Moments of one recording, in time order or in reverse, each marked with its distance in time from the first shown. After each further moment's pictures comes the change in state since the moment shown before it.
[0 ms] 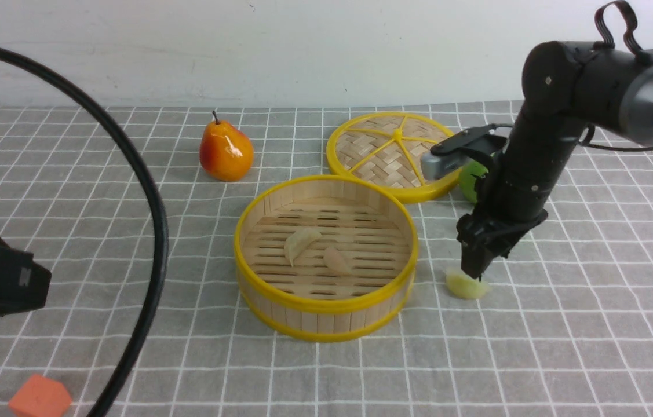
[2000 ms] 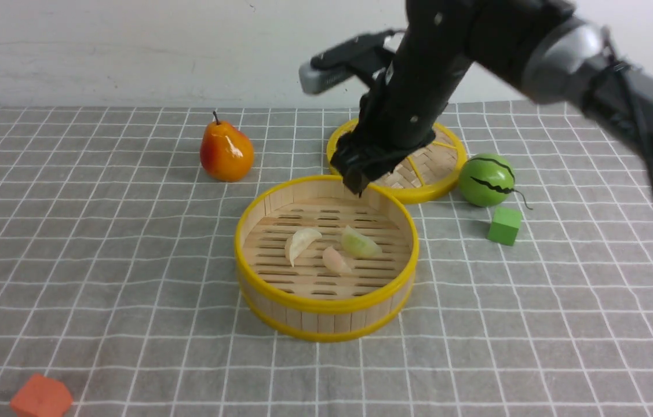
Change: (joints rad) right arm 0.254 -0.003 -0.437 -0.060 0.055 0.281; left arm 0.000 -0.466 0.485 0.072 -0.253 -0.150
